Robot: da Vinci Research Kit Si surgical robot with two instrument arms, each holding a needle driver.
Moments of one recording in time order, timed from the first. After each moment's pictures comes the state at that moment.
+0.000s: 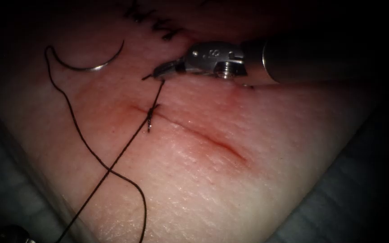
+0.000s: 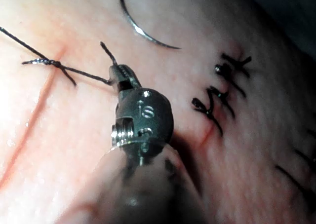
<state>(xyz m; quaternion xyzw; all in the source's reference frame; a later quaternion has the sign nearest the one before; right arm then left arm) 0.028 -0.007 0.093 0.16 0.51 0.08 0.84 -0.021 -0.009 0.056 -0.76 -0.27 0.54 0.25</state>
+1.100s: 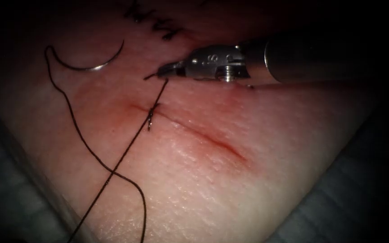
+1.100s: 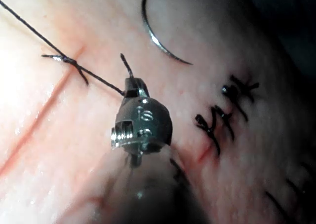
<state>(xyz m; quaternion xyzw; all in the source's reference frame) 0.027 -0.007 0.092 0.10 0.46 0.02 0.88 -0.022 -0.010 0.056 -0.75 -0.27 0.54 0.25</state>
